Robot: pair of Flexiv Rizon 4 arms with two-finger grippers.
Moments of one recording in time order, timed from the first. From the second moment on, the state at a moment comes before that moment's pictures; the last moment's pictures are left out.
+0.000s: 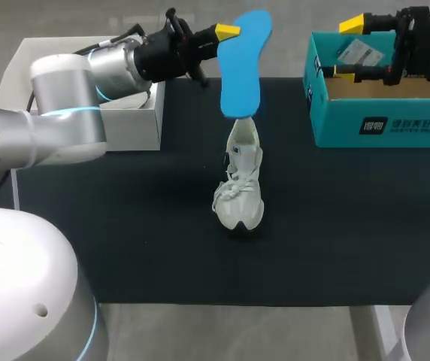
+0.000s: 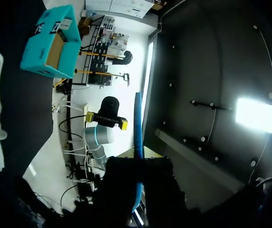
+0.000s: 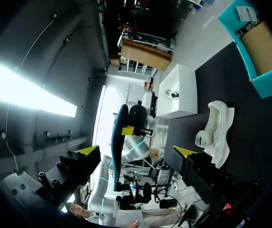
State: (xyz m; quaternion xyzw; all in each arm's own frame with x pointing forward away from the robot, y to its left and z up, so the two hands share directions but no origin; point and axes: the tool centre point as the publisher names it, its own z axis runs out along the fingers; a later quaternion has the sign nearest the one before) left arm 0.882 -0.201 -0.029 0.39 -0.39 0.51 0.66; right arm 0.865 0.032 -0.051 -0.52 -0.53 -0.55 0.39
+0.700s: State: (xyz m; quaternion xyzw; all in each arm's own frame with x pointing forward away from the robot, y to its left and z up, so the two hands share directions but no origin) left arm 0.890 -0.205 -0.019 0.58 -0.20 0.33 0.72; right arm 0.865 0.032 -0.051 -0.52 -0.53 -0.55 0.39
